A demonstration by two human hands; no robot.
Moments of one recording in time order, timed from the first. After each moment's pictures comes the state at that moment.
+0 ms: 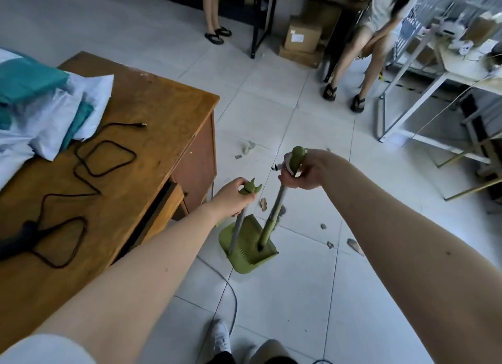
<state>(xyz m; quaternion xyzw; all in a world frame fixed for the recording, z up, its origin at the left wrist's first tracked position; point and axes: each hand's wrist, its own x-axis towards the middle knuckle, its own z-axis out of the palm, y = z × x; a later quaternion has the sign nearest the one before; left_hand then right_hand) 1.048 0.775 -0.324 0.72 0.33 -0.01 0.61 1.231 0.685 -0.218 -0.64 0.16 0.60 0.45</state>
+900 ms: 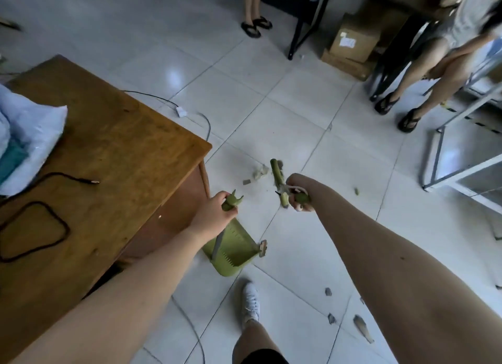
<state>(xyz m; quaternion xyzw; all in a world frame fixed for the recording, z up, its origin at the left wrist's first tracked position) 1.262 0.978 -0.375 0.73 0.48 0.05 0.48 1.492 0.928 -0.322 -0.78 -0.04 0.58 0.24</state>
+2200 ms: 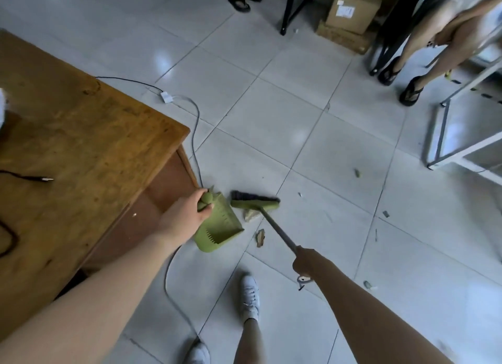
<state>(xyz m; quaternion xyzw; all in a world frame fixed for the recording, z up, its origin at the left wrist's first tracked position) 1.261 0.996 -0.430 0.79 0.50 0.00 0.35 1.485 0.792 -0.510 -0.83 -0.32 0.42 -0.17</state>
